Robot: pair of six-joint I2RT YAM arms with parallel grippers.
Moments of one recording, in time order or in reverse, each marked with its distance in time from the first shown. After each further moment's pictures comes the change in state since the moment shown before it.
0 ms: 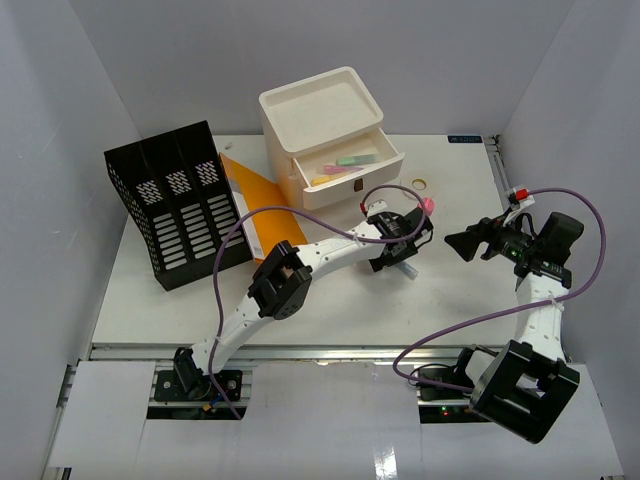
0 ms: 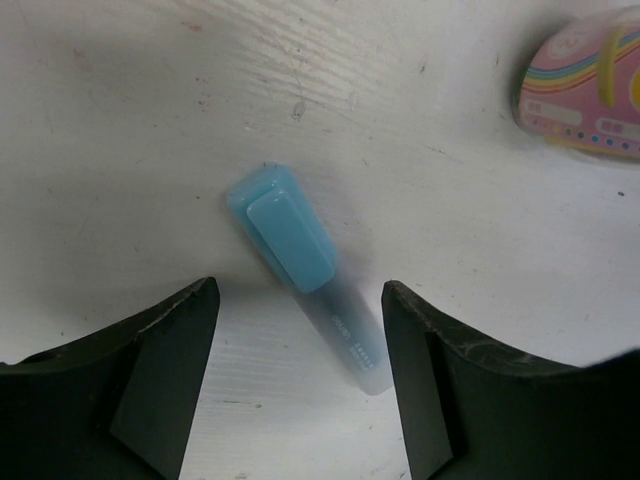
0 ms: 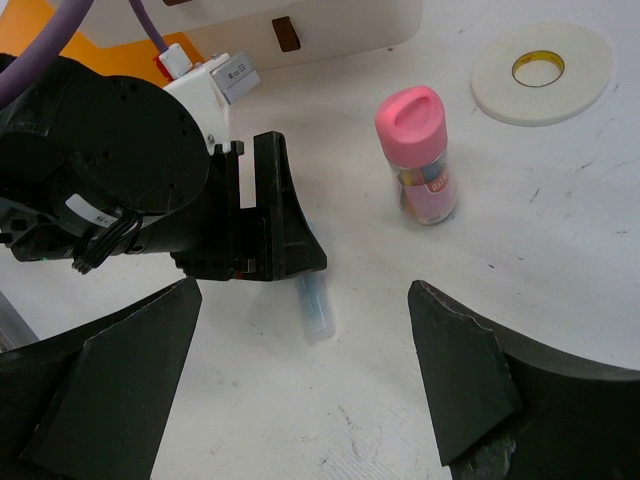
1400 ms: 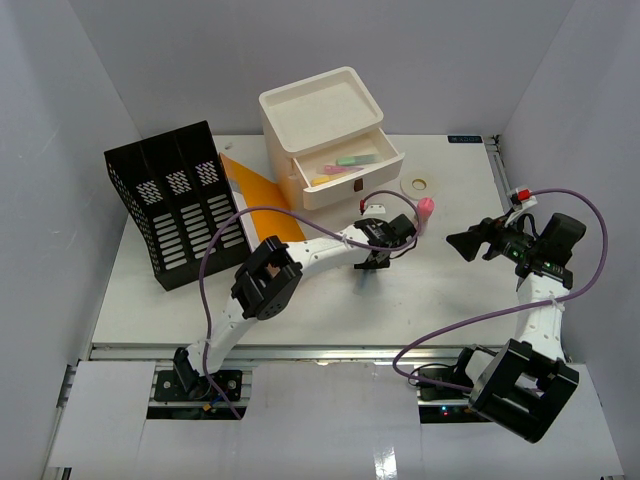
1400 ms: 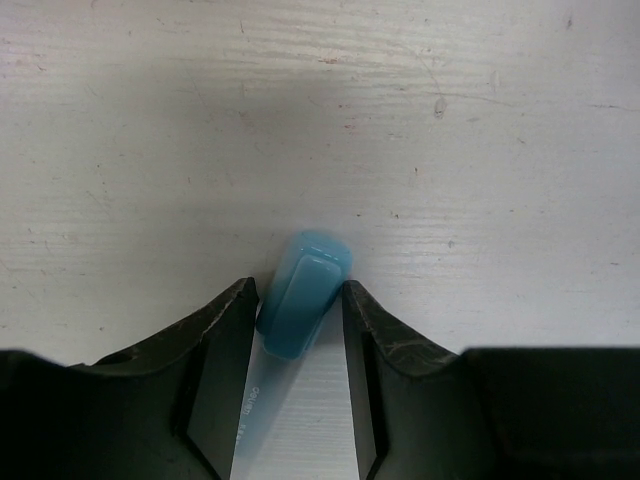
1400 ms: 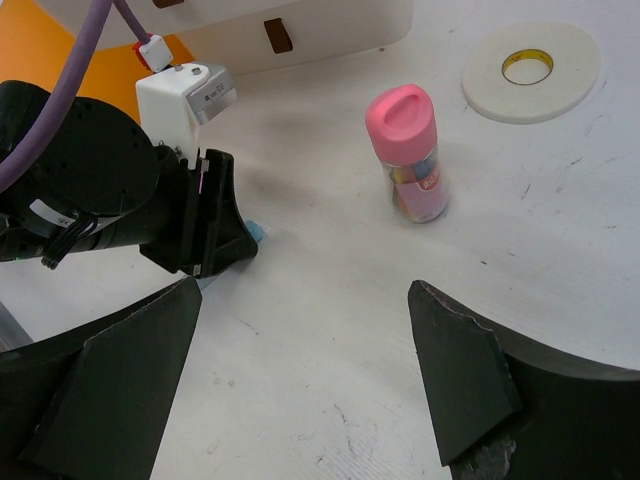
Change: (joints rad) left arm 0.011 -0.161 -0.335 0.132 -0.049 0.377; right arm -0.015 0.001 -0.002 0.002 0.000 -0.002
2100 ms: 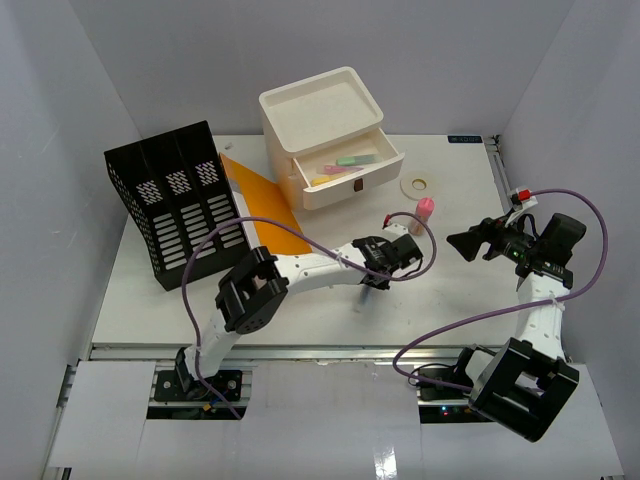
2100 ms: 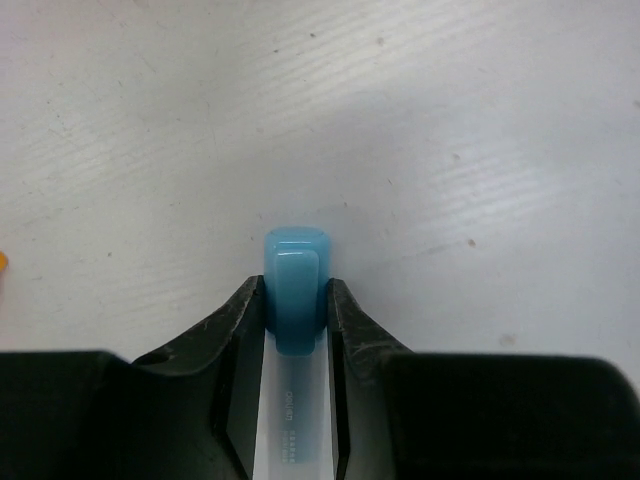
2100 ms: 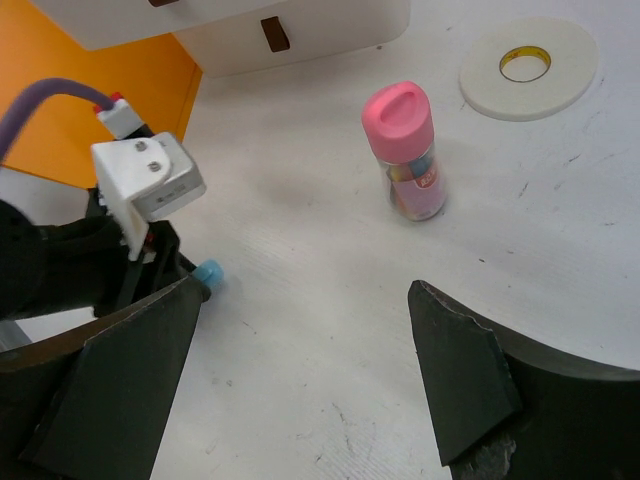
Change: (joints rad) left arm -0.093 -0.157 -0.200 0.108 0.005 0.313; right arm -0.003 0.005 -0.001 0.000 0.001 -0.003
